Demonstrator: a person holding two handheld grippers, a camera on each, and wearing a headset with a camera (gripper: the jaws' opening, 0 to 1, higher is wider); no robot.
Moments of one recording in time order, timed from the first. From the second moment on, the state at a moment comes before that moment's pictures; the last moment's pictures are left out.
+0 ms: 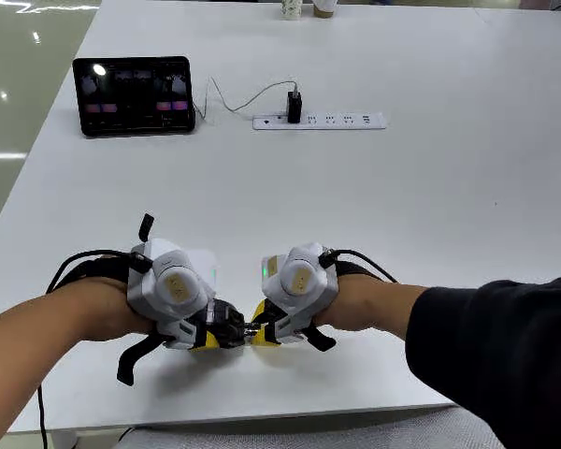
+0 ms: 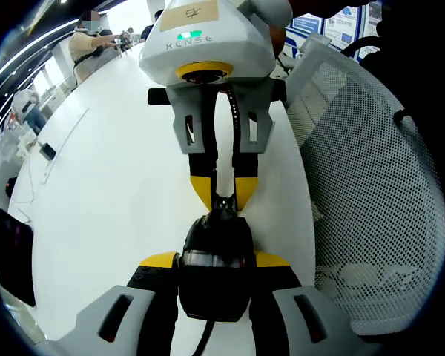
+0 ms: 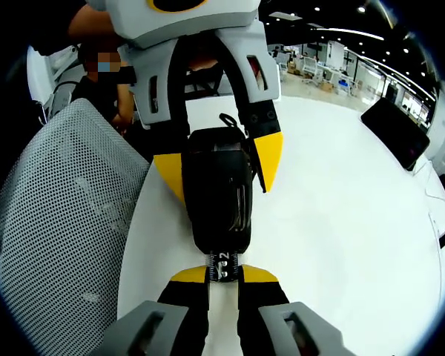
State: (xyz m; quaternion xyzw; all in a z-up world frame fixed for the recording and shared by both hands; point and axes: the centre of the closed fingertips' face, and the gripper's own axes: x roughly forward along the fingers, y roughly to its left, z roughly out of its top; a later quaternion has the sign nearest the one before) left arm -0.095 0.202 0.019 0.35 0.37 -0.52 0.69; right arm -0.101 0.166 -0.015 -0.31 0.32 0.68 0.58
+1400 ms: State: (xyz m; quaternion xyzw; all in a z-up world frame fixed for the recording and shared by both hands) left arm -0.094 0.202 0.019 0.34 0.38 -0.52 0.69; right arm -0.098 0.147 -0.015 -0.33 0.32 0.68 0.57
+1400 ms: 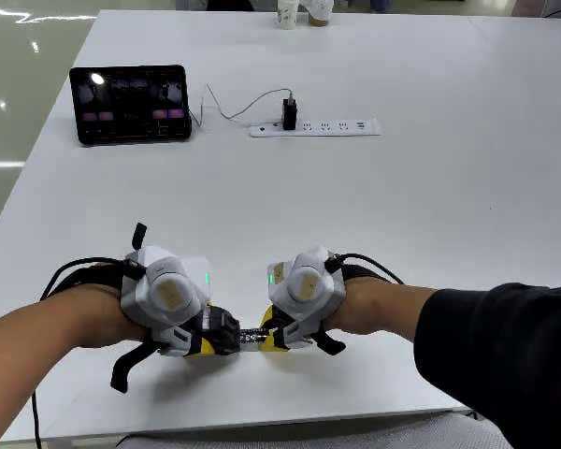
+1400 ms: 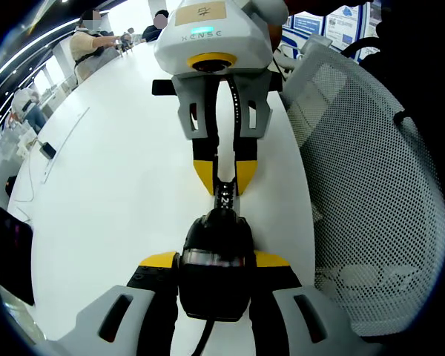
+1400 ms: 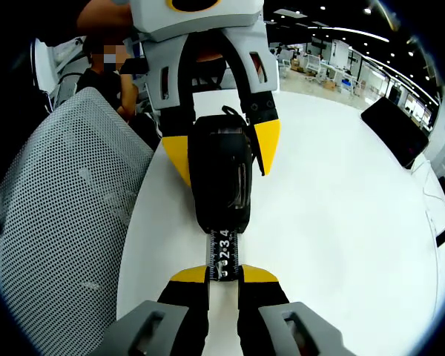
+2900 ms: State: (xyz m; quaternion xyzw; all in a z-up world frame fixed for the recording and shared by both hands) left arm -0.095 0.201 0.019 0.34 0.37 -0.53 0.68; right arm -0.096 0.132 -0.015 -0.33 0.33 0.67 0.58
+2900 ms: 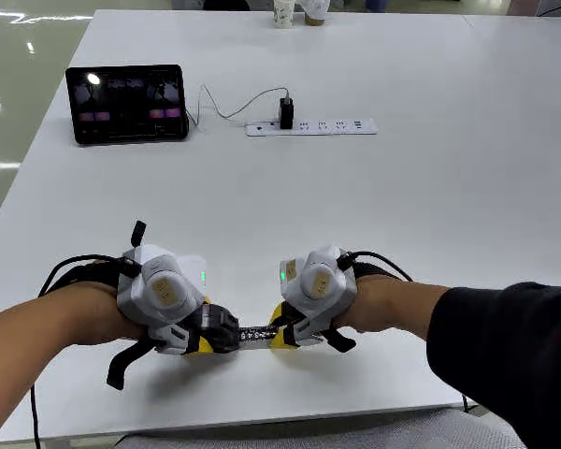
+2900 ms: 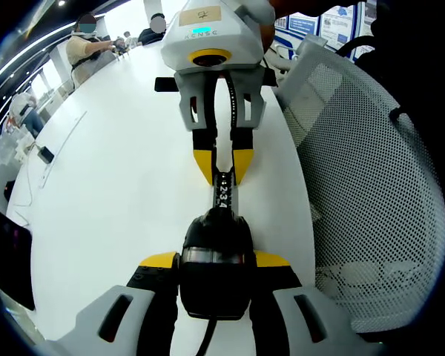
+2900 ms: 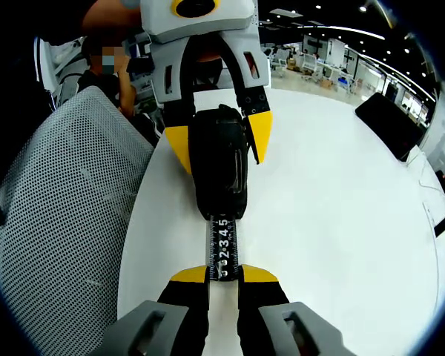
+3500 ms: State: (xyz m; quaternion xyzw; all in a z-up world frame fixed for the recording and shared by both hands) left arm -0.095 0.200 0.019 0.34 0.37 -0.53 0.68; right arm -0.096 0.122 -0.015 -0.33 0.33 0.67 0.57
